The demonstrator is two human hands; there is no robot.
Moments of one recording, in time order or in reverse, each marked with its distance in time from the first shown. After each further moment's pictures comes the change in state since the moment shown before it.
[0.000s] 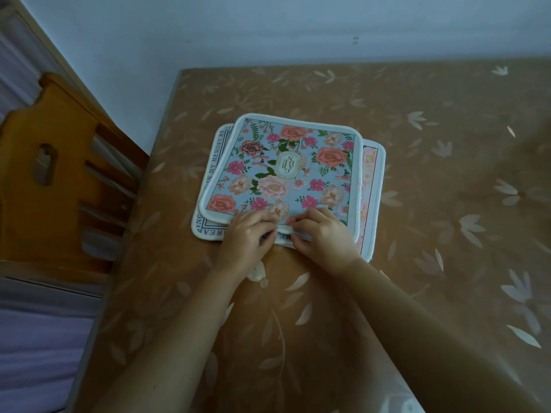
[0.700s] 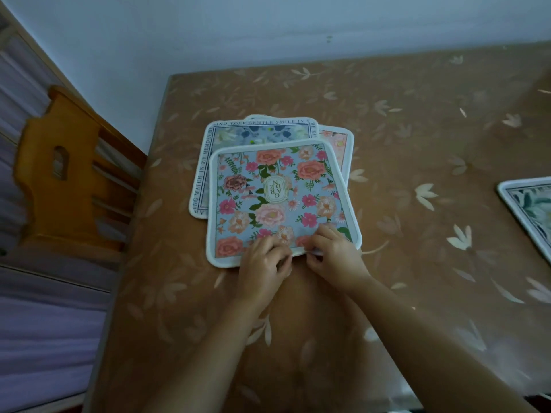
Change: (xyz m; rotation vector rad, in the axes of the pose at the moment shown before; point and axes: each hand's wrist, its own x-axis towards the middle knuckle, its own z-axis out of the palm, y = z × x) left_hand -0.076 0.091 0.001 -0.029 -0.064 -0.090; right_hand -0.098 -0.014 -0.036 0.134 -0.034 0.154
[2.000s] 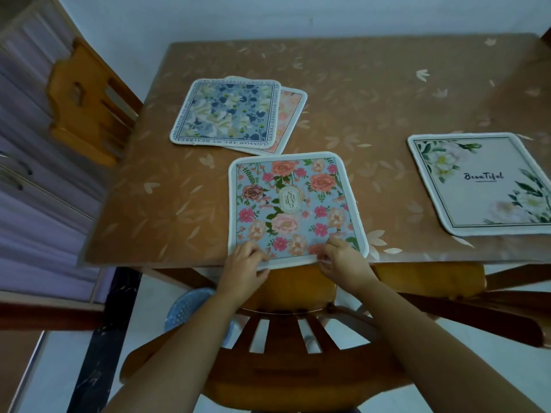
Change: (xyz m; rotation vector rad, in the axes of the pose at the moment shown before) left_hand -0.182 0.163 0.037 0.109 -0.227 -0.210; right_hand -0.245 0.056 -0.099 -0.077 -0.323 0.079
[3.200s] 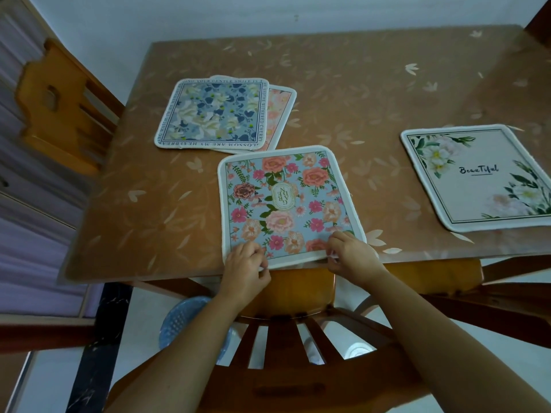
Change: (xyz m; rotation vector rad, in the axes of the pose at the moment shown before) left_hand 0.016 0.003 0.008 0.020 0.027 0.061; right_hand 0.014 0.026 -0.007 -0.169 -0.041 0.022
